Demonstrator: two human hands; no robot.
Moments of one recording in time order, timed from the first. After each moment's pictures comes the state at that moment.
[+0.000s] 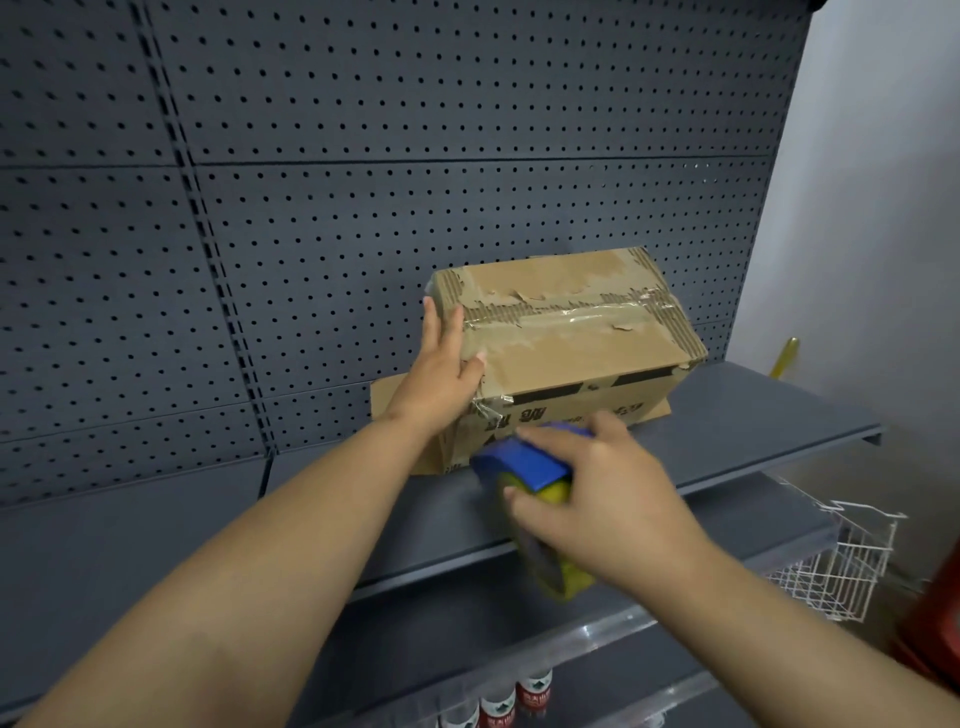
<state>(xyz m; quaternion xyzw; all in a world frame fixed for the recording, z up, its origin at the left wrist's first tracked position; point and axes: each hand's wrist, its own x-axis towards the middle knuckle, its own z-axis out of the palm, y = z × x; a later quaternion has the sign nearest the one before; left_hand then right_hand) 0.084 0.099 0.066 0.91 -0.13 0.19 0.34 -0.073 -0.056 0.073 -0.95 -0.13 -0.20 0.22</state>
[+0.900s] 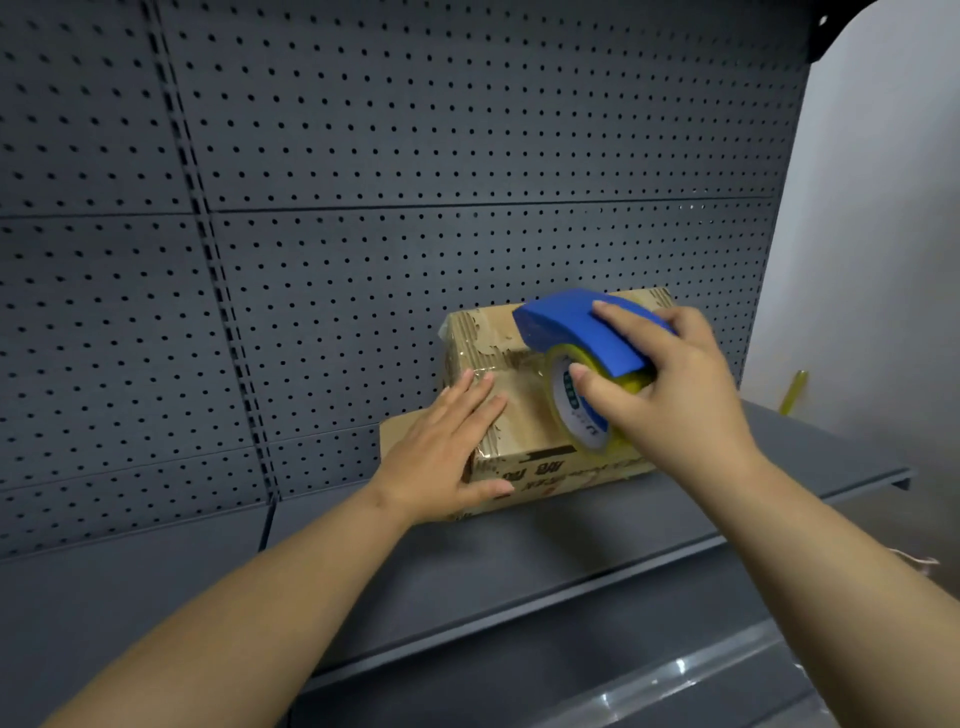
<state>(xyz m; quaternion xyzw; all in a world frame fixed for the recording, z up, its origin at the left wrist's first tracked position) 0.082 0.131 0.046 0.92 -0.31 0.24 0.03 0.000 -0.084 0.129 -0.85 -0.12 -0.39 0.33</state>
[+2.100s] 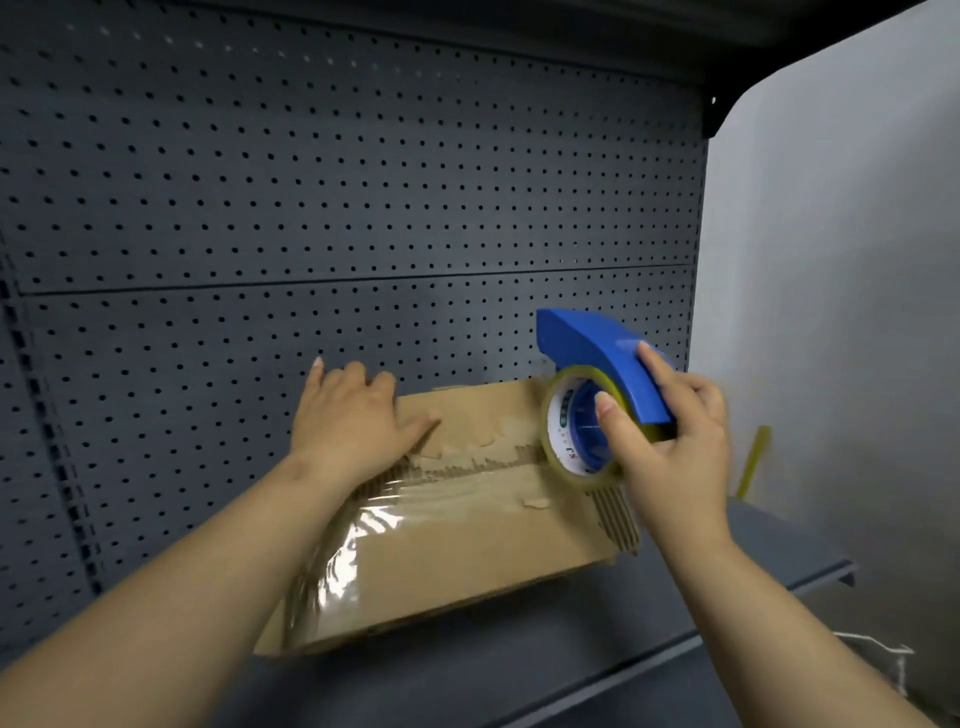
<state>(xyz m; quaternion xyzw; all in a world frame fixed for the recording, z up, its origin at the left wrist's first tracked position) 0.146 0.025 0.155 0.96 -0.01 0.27 -0.05 0.085 -0.215 0.123 -0.70 -0.08 -0.47 0.53</state>
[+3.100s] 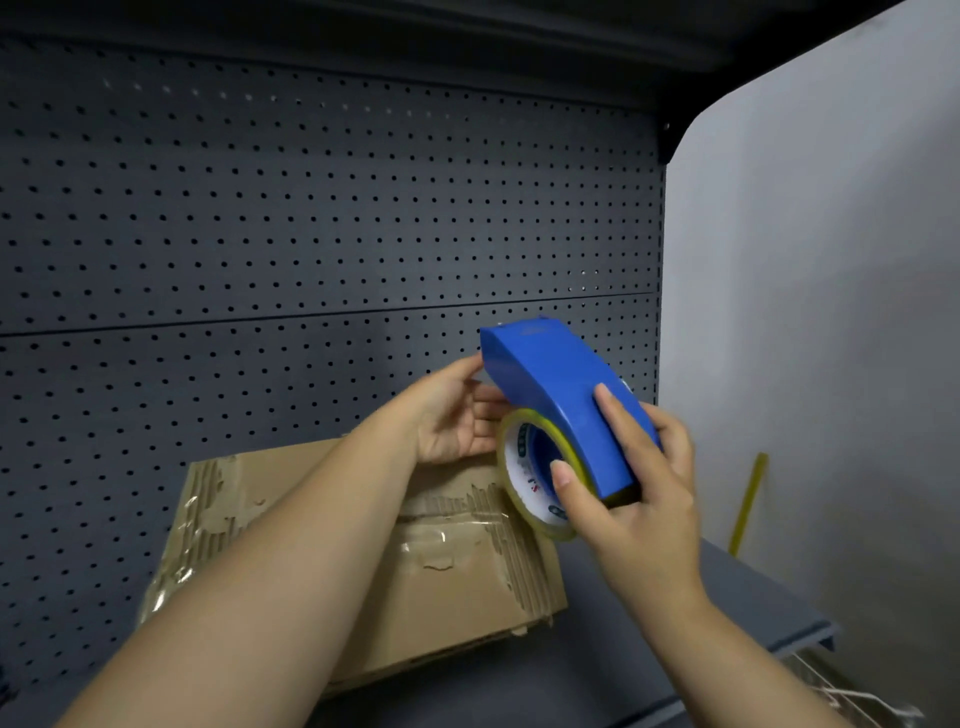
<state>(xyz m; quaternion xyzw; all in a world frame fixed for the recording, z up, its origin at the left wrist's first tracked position) 0.211 -0.126 0.194 0.65 -0.11 -0.16 0.74 0.114 -0.277 0.112 -0.67 -0.20 -0.54 0.47</state>
